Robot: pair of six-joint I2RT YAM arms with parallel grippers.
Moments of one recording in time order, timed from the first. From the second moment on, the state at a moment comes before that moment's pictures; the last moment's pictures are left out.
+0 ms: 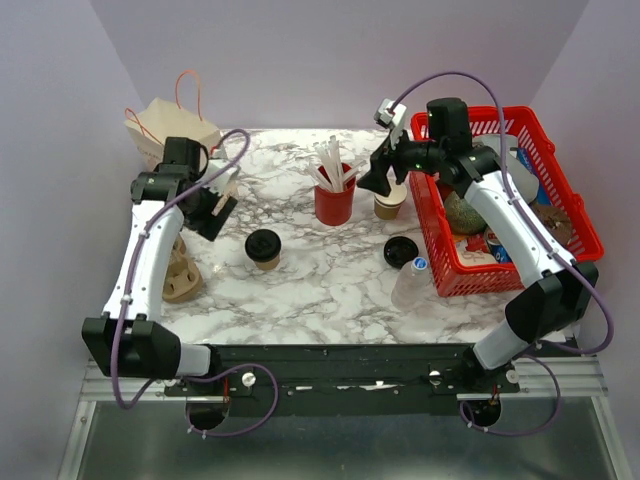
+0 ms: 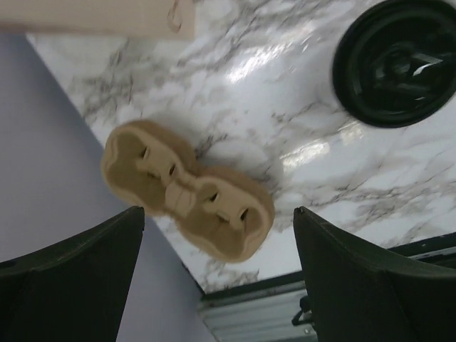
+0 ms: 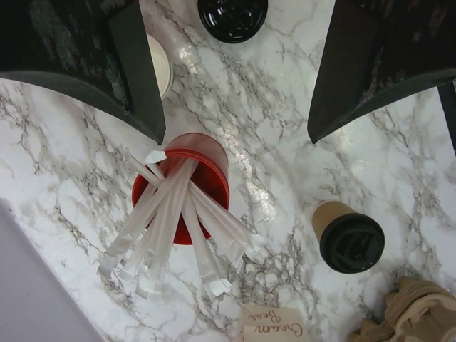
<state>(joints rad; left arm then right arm) -0.10 1.34 1.46 -1.12 -0.01 0.52 0.37 1.60 1.64 -0.57 -0.67 -0.39</state>
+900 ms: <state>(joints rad) 0.35 1.50 1.22 -1.01 0.00 0.14 0.57 1.74 1.81 -0.78 -0.65 -0.60</state>
